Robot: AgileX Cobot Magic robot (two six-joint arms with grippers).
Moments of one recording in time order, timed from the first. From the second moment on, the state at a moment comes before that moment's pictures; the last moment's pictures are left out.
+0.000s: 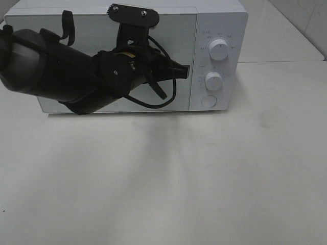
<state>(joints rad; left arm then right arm) -0.80 2.02 -1.19 -0.88 -0.55 0.65 0.08 0.00 -0.51 -0.07 1.04 0.05</state>
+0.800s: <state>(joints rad) -0.74 1.91 -1.20 -0.87 0.35 0.65 0.08 0.00 -0.51 -0.07 1.04 0.05</state>
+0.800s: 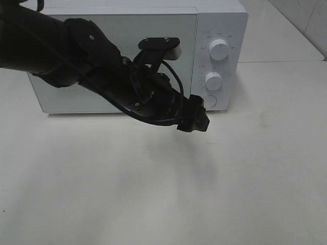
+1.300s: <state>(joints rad) -0.50 1.75 -1.20 -0.73 0.94 0.64 0.08 0.00 -0.51 -0.07 1.04 0.05</state>
